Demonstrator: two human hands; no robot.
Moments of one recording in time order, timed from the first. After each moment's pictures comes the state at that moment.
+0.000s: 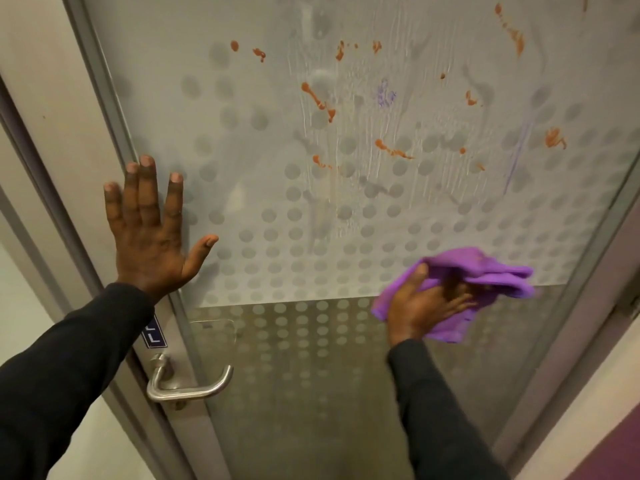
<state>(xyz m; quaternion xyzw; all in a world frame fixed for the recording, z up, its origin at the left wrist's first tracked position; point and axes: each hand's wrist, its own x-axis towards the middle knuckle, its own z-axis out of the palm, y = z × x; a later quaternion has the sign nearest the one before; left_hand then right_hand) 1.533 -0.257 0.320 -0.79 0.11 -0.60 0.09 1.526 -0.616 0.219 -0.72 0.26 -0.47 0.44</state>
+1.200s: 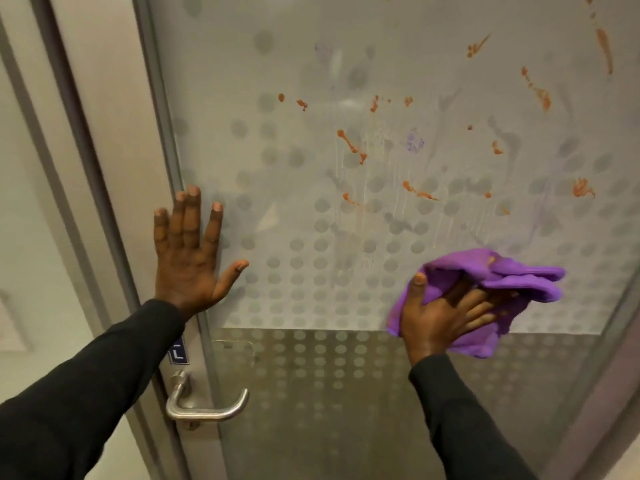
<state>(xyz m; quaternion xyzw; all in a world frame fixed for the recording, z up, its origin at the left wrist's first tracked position) 1.529 -0.254 0.320 -0.80 0.11 -0.58 0.09 1.538 -0.629 0.258 -0.79 0.18 -0.46 0.35</state>
